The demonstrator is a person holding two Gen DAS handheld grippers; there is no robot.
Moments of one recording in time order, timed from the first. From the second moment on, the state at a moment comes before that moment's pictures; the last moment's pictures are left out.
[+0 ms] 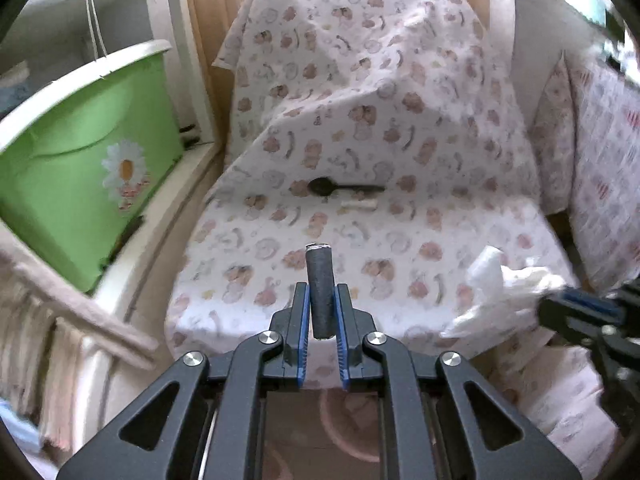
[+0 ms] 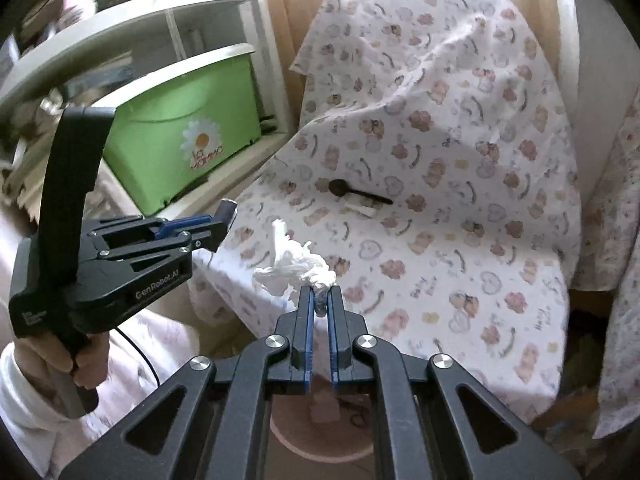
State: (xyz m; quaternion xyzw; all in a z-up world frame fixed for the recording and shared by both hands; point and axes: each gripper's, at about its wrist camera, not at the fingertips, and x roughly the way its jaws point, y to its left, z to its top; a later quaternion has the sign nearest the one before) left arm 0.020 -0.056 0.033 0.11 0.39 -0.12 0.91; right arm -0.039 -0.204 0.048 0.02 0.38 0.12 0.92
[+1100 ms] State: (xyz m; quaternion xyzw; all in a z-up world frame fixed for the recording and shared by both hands) left arm 0.021 -0.064 -0.121 0.09 0.60 -0.17 0.78; right arm -0.042 -0.186 -0.111 0.01 0.57 0.08 0.81
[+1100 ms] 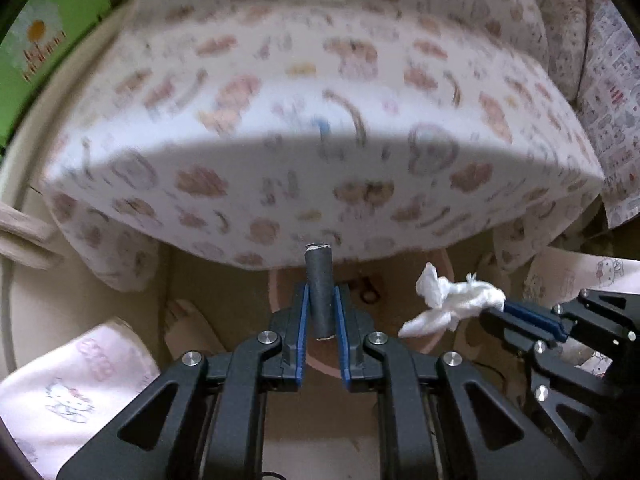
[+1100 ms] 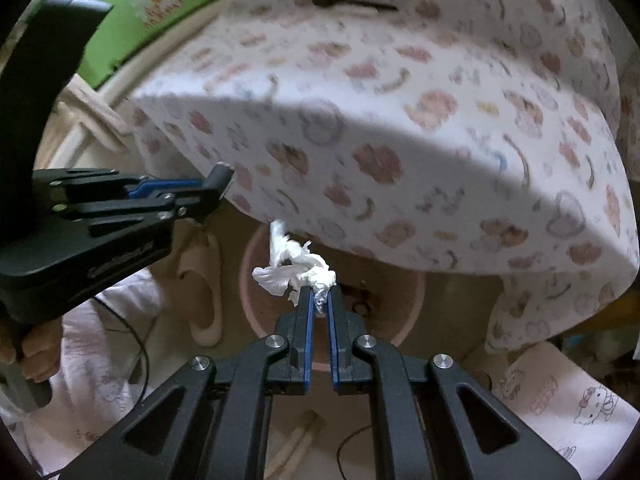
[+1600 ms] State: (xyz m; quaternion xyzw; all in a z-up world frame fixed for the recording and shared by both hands) left arm 0.033 -0.072 -0.177 0.12 0.64 -0.14 0.75; right arm -0.019 -0.210 -0.160 0.02 0.62 0.00 0.79
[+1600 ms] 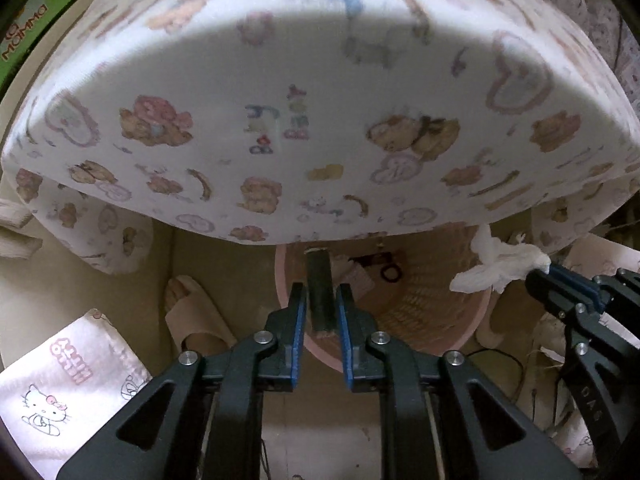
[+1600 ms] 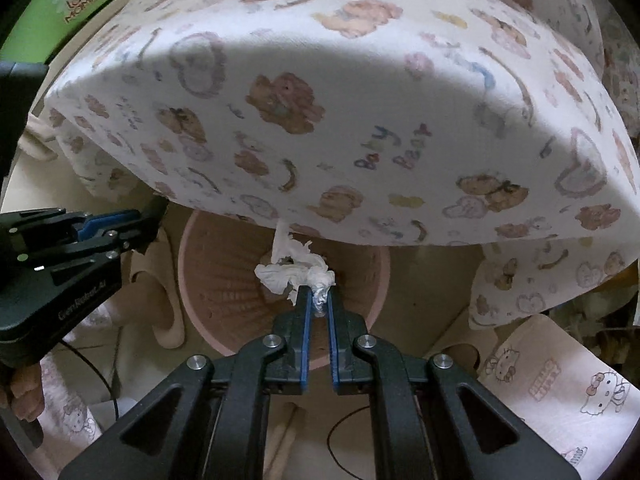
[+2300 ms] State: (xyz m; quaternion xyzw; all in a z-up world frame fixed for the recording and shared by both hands) left arm 0.022 -0.052 -0.114 0.13 0.54 -0.09 0.83; right arm -0.020 -0.222 -0.134 0.06 0.56 -0.03 0.82
